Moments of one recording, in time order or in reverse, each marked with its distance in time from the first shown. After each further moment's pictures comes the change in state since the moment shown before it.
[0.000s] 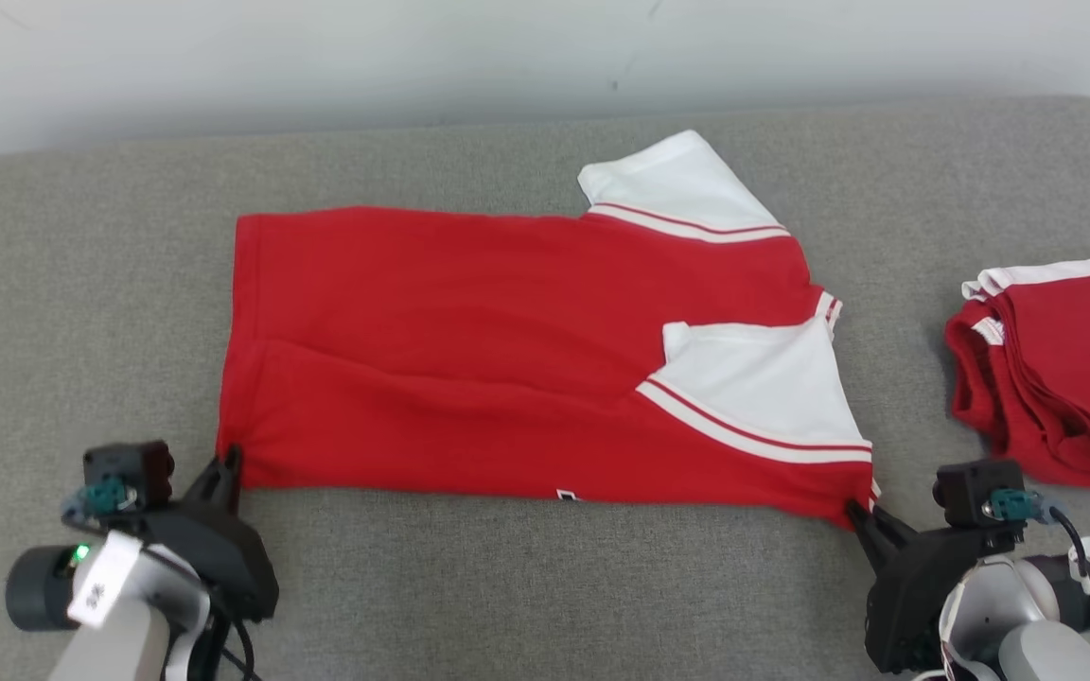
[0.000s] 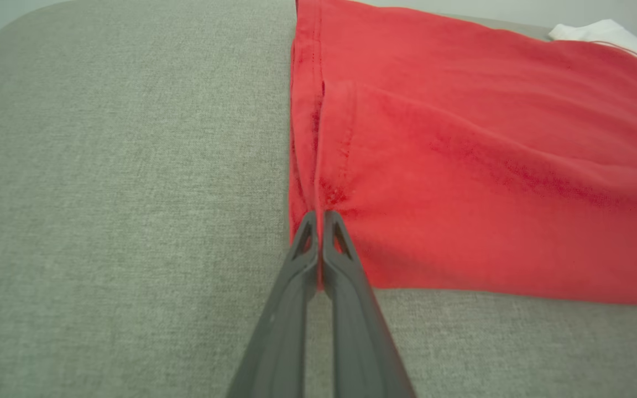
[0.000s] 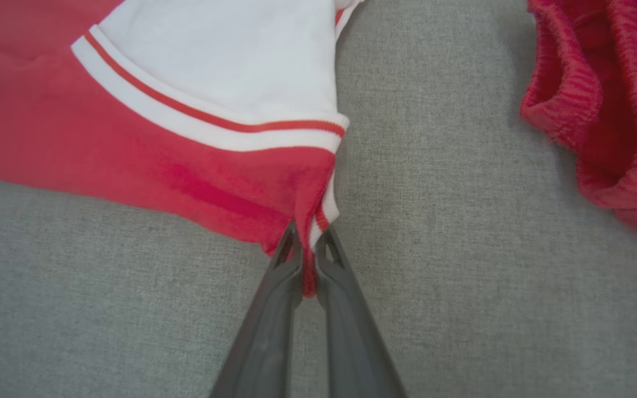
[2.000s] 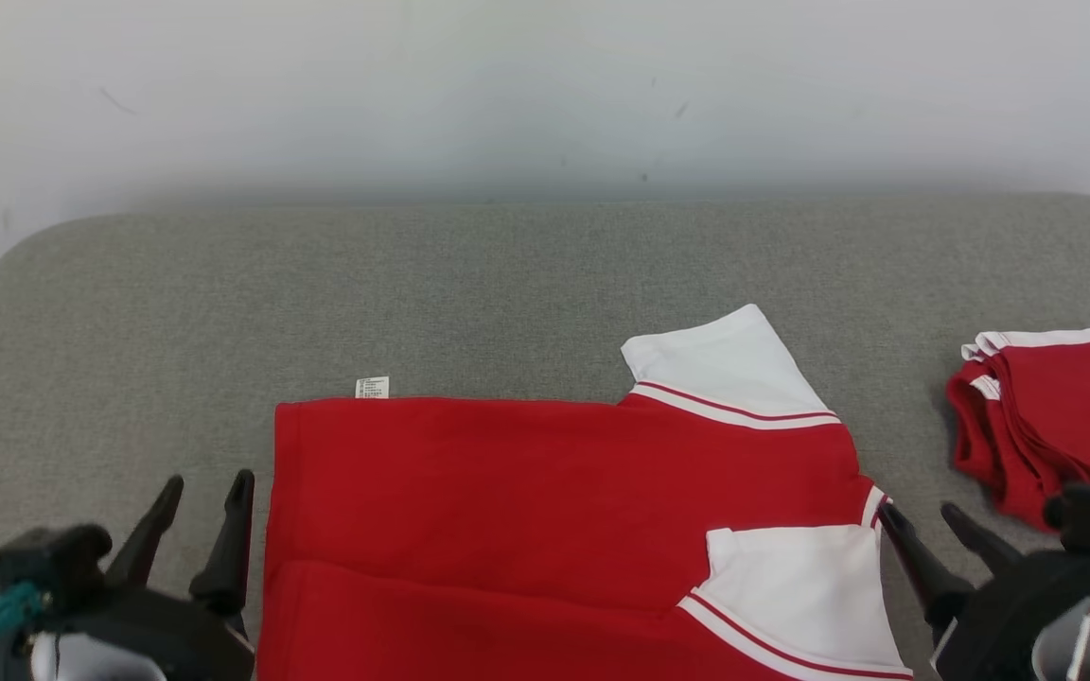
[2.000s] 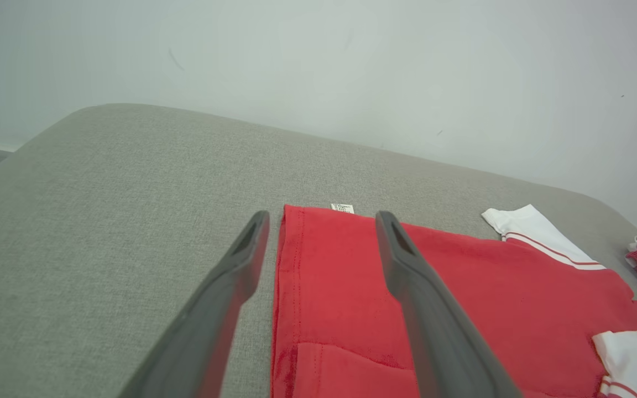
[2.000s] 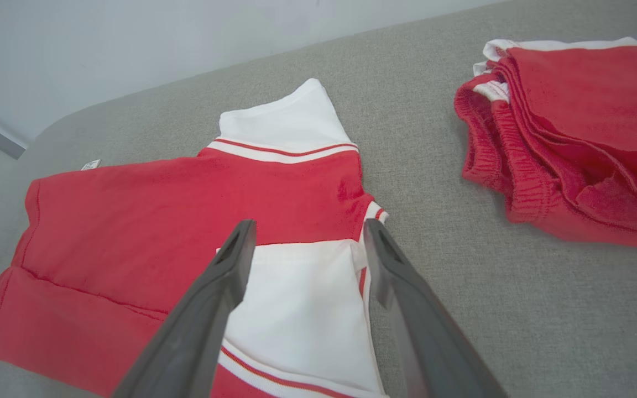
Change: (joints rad) left arm 0.331 0.060 0.085 -0.486 -0.149 -0.005 -0.055; right arm 0.250 -0.019 -0.204 -0.374 0.162 -0.037 0.086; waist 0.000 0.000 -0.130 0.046
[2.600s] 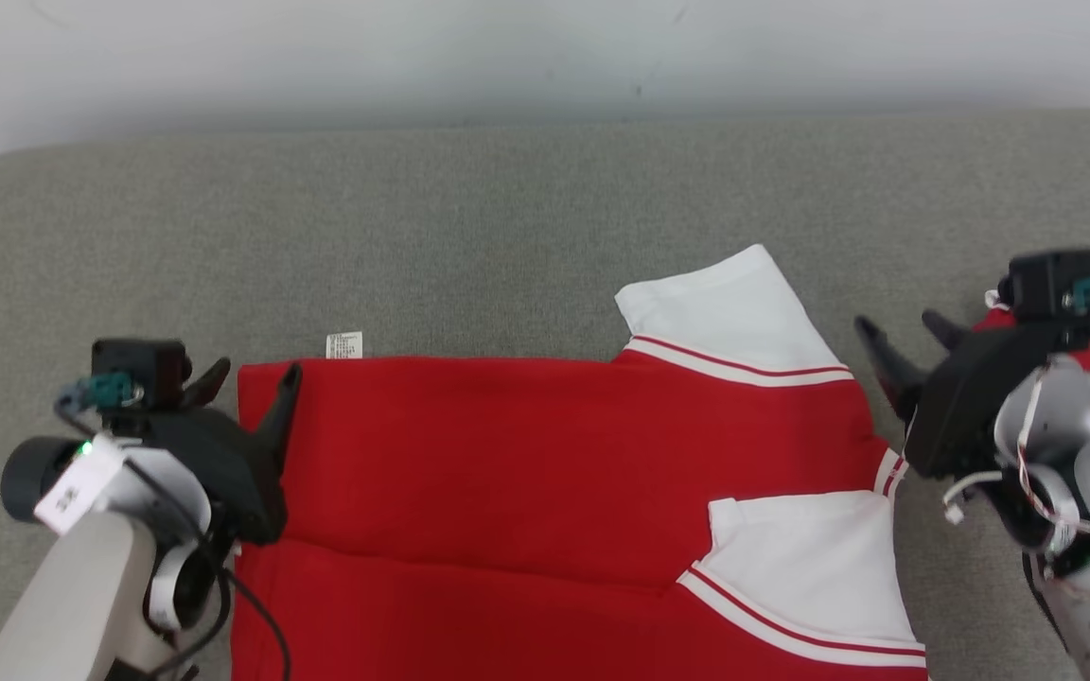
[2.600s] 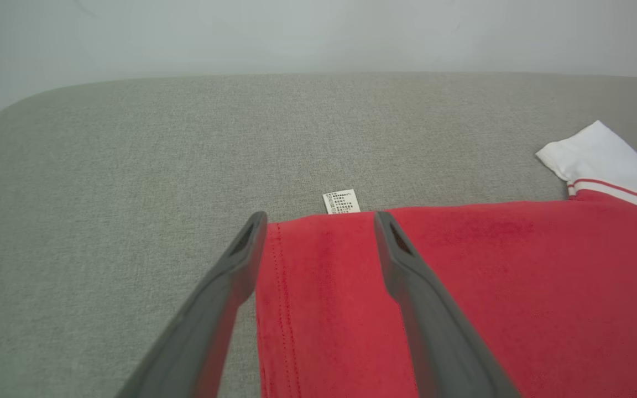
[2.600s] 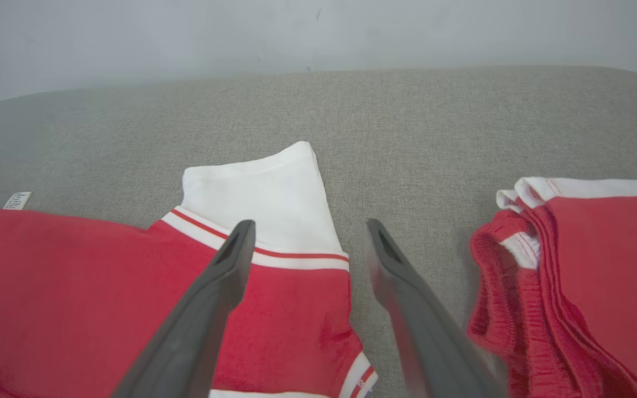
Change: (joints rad) left arm -0.370 0.005 -0.132 0.236 0.105 -0.017 0.244; right arm -0.457 -0.021 0.123 0.243 -0.079 0.001 0.136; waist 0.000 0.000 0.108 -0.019
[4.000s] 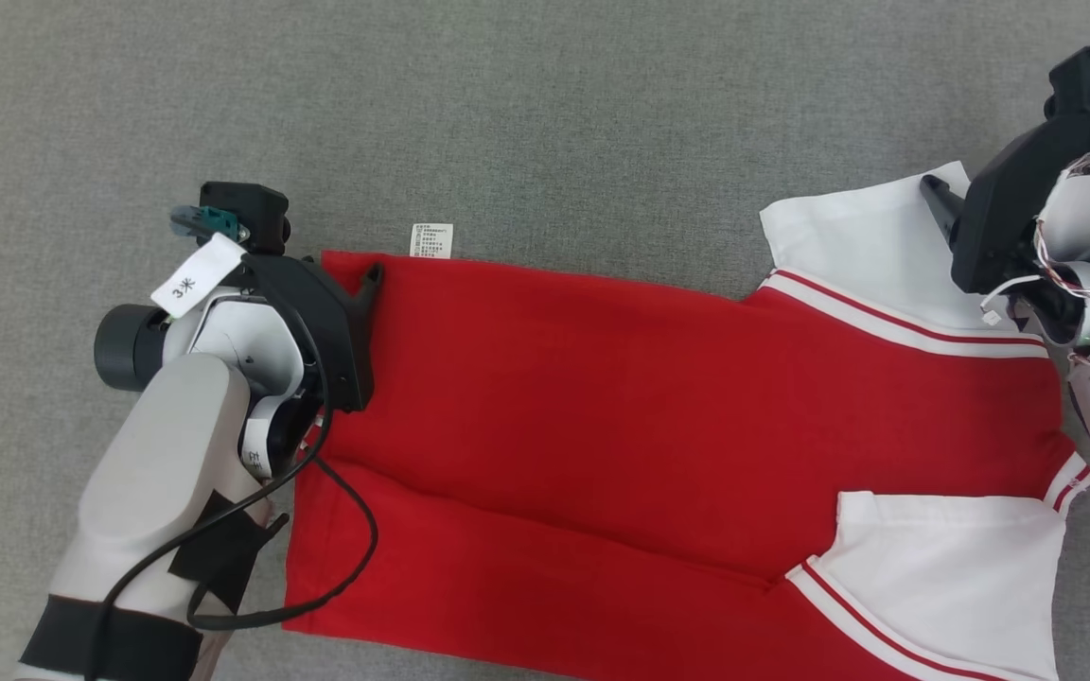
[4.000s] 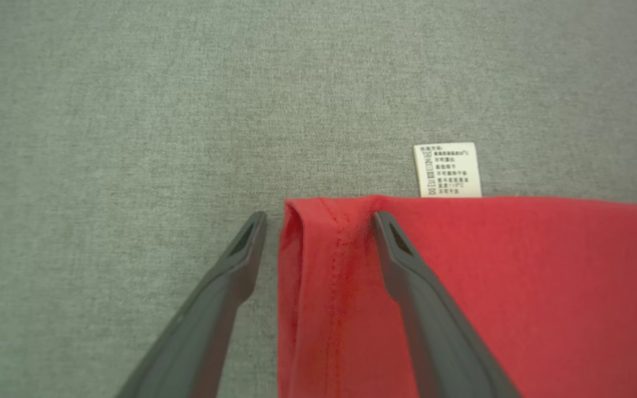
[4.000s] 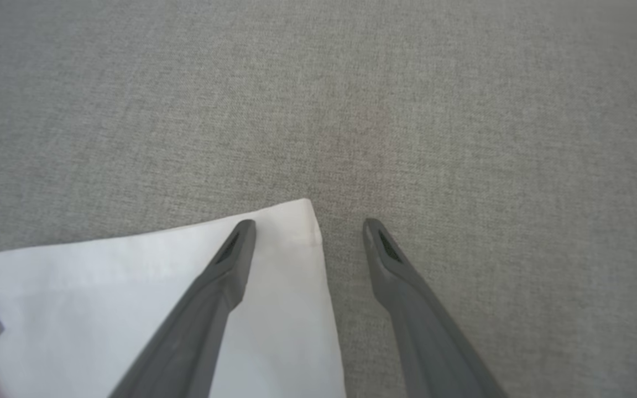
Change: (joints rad) left arm -0.378 -0.176 -0.075 0.370 0.022 -0.002 0.118; right arm -0.552 0.016 0.085 0.632 -0.076 0.089 0.034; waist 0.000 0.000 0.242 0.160
